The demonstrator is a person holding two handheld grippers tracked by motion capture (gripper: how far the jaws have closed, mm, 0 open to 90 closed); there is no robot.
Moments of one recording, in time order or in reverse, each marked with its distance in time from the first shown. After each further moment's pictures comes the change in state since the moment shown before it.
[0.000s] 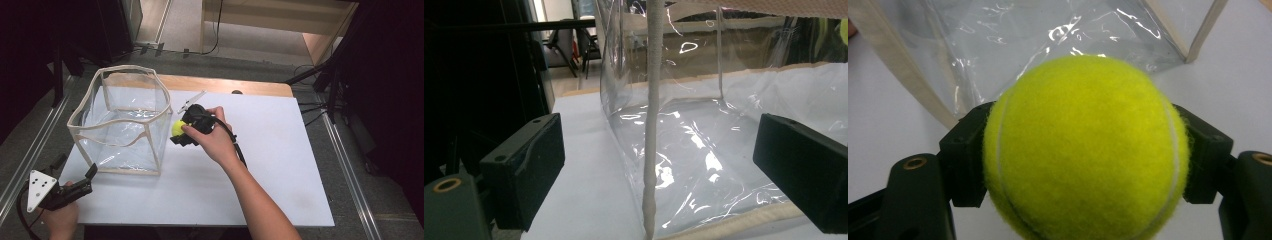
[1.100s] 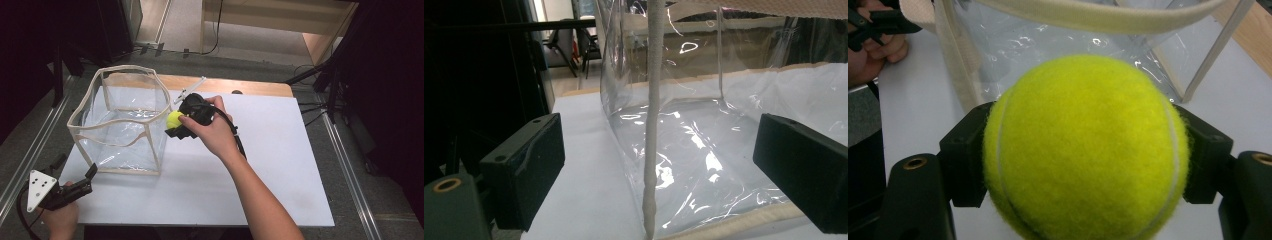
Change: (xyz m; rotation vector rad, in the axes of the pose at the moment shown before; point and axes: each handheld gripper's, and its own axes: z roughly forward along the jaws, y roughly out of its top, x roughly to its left) left arm 0.000 0.000 0.000 0.001 0.001 0.000; right arm 0.010 0.028 -0.034 -0.046 0.032 -0.062
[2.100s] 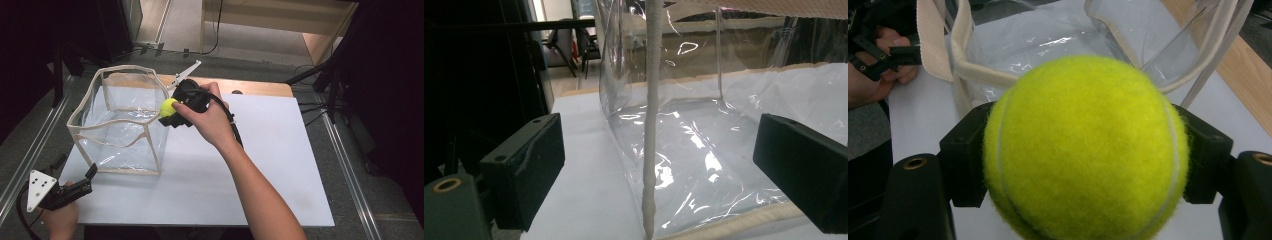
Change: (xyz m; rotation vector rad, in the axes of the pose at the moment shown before) left arm 0.000 0.000 0.000 -0.001 -0.001 -0.004; right arm -0.001 0.034 -0.015 -0.014 -0.007 -0.023
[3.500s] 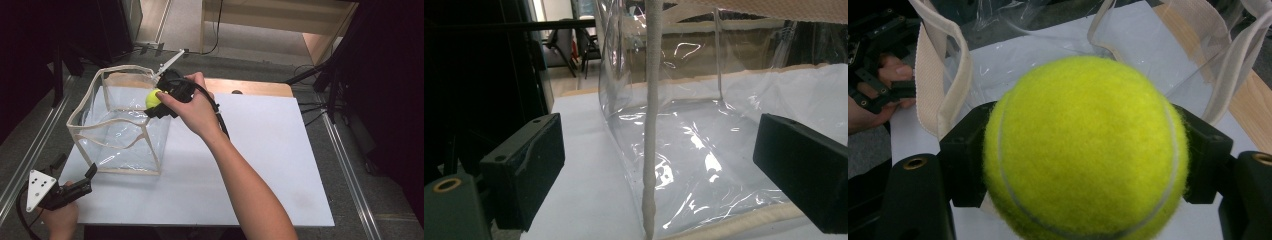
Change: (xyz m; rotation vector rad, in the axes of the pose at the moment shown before) left arm 0.001 0.000 0.000 -0.004 -0.002 -0.007; right arm -0.002 0.036 0.016 -0.008 0.015 -0.013
